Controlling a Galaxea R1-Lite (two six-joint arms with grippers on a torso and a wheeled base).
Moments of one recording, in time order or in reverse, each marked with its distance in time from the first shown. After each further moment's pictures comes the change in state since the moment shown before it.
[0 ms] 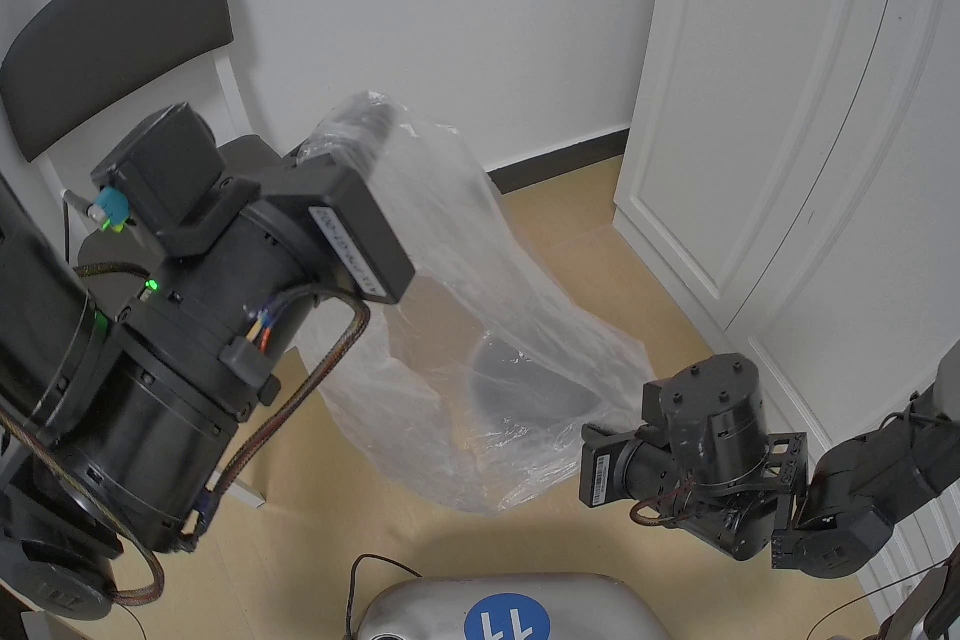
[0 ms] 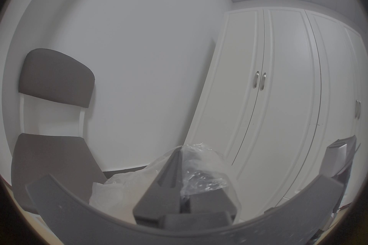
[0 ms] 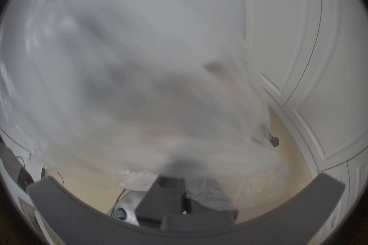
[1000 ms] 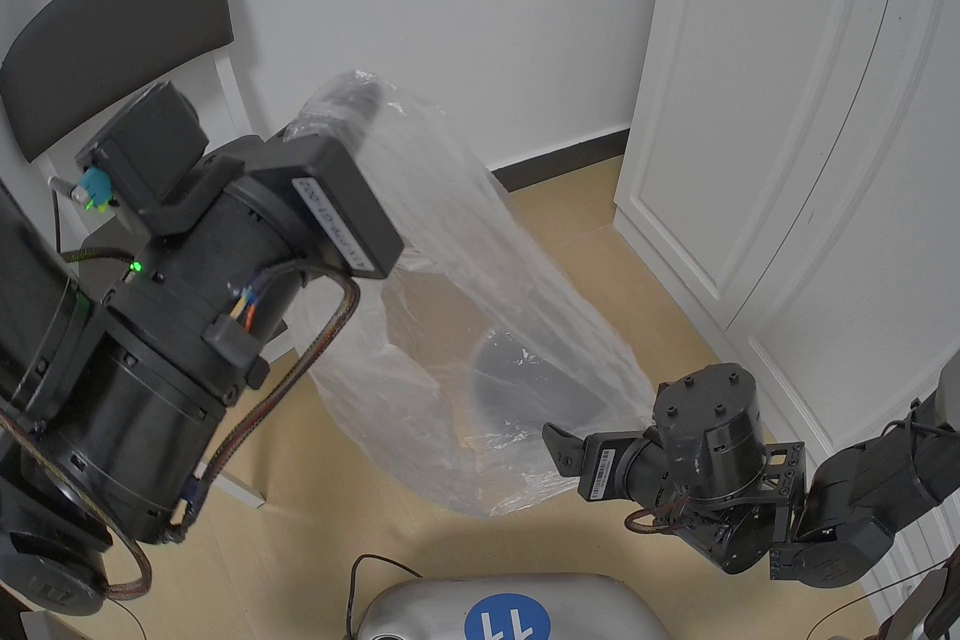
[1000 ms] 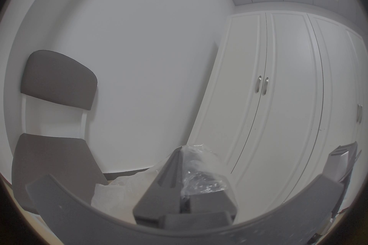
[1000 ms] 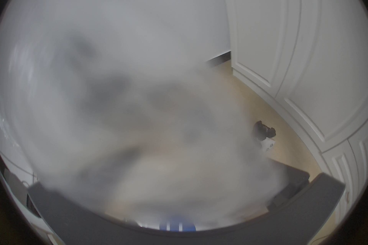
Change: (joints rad) left arm 0.000 -0.011 -0.020 0.002 0.019 0.000; right arm 0.032 -0.009 0.001 0.006 -0.104 0.158
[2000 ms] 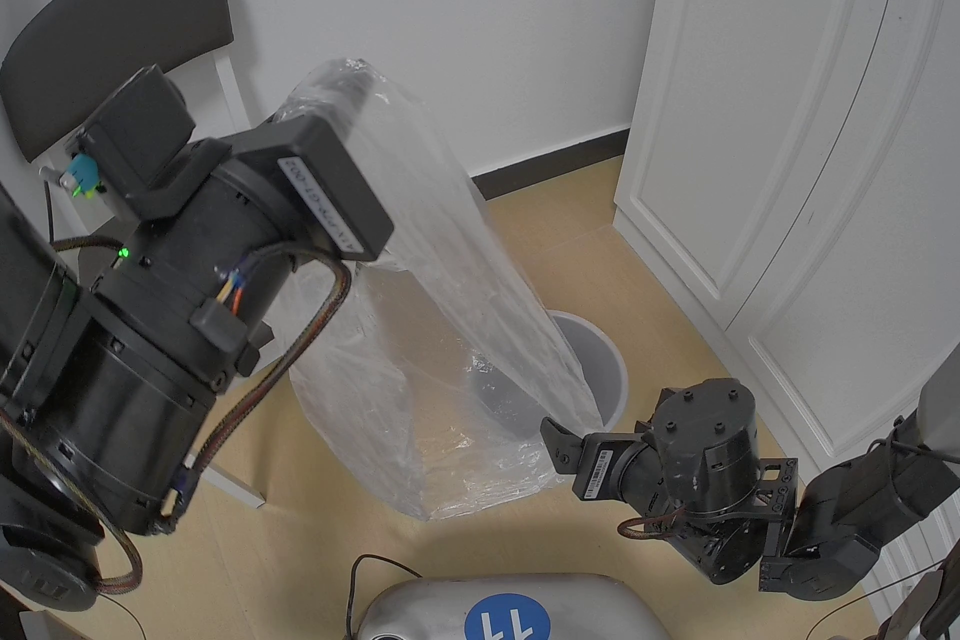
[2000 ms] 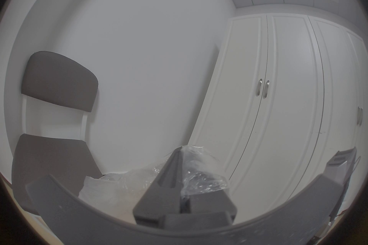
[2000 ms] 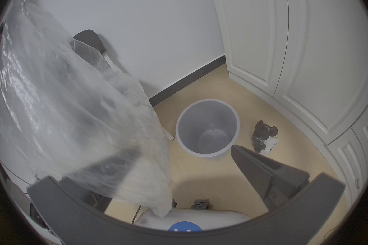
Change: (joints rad) left arm 0.005 -0.009 -0.013 0.003 0.001 -0.001; right arm 0.012 0.036 0.042 -0.136 -0.045 0.041
